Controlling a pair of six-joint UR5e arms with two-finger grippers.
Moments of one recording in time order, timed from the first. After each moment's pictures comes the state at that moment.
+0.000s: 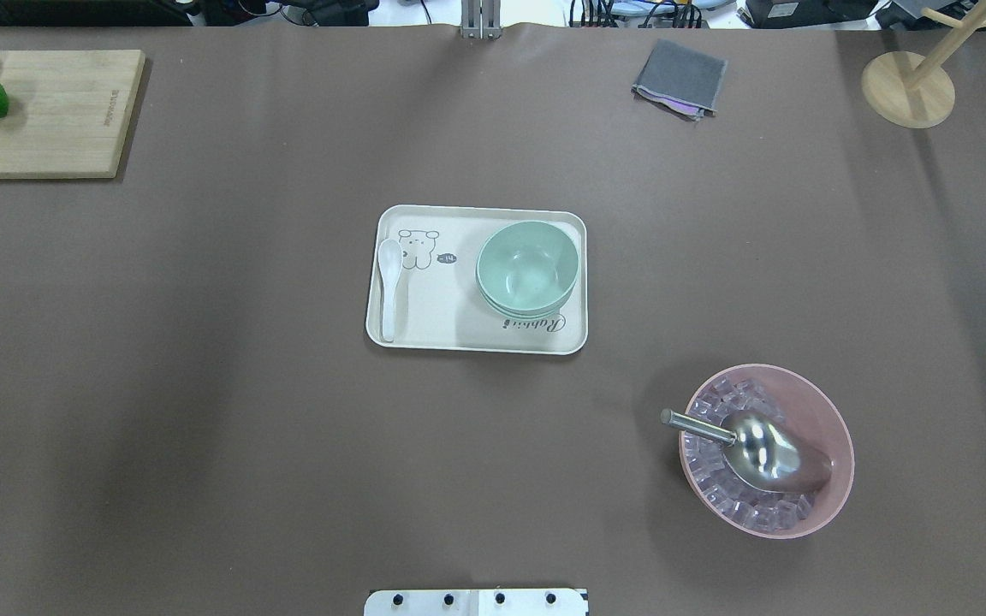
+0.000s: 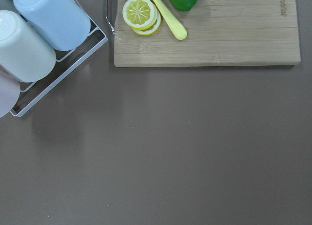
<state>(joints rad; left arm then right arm) -1.62 -1.54 -1.71 -1.61 -2.29 -0.17 1.63 -1.72 1.69 -1.63 2.38 -0.23</state>
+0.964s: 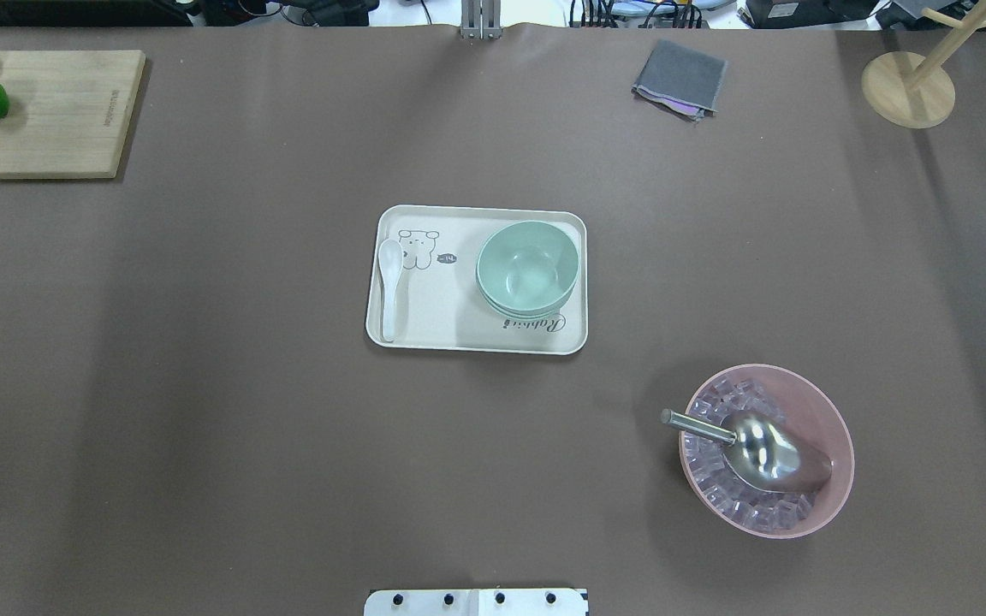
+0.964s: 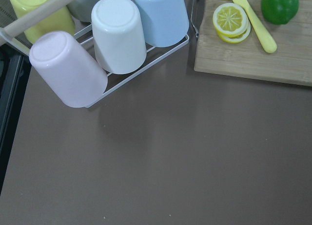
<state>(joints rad) -1.68 -1.54 -1.52 -1.79 -2.29 -0.16 1.63 -1.65 1.69 -1.68 2.38 -0.22</state>
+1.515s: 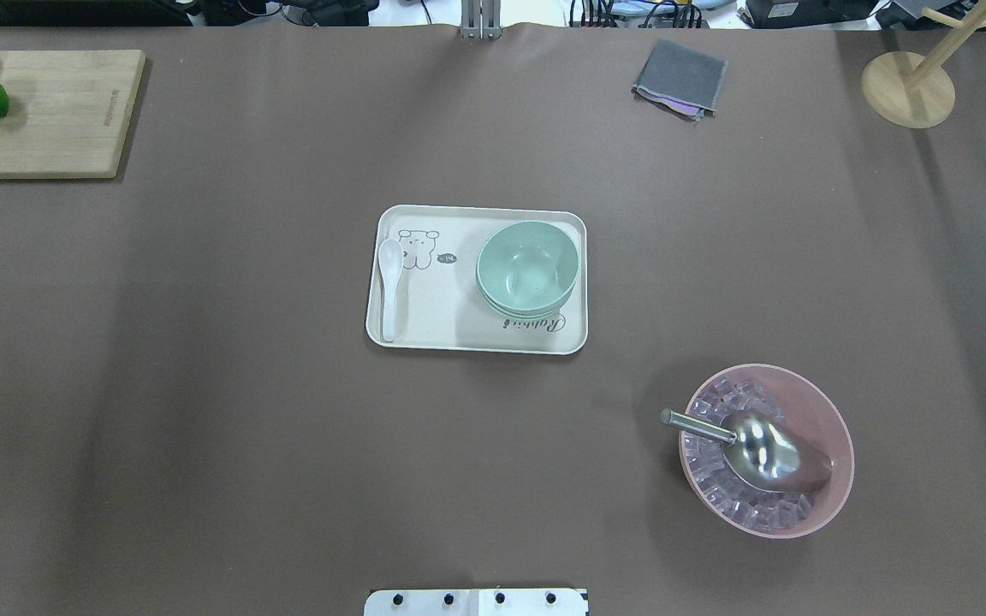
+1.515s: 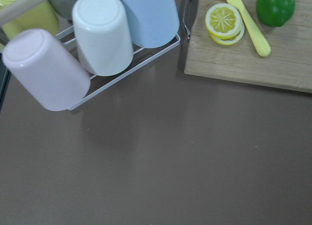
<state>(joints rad) -1.59 -1.55 -1.58 -1.80 -2.30 -0.32 1.63 -1.65 1.69 -1.68 2.38 -0.20</state>
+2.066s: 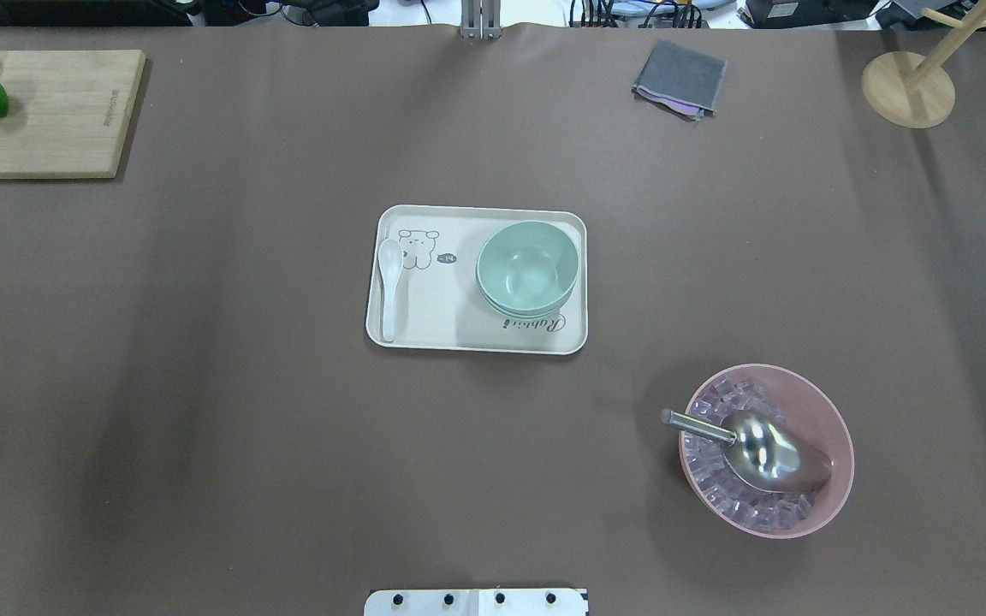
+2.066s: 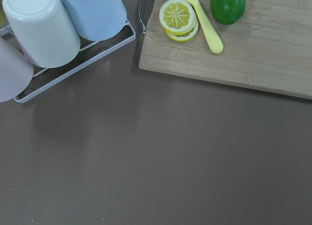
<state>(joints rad) -1.55 -1.53 -1.64 -1.80 -2.33 -0.38 1.62 -1.64 1.70 -1.68 2.38 -0.17</state>
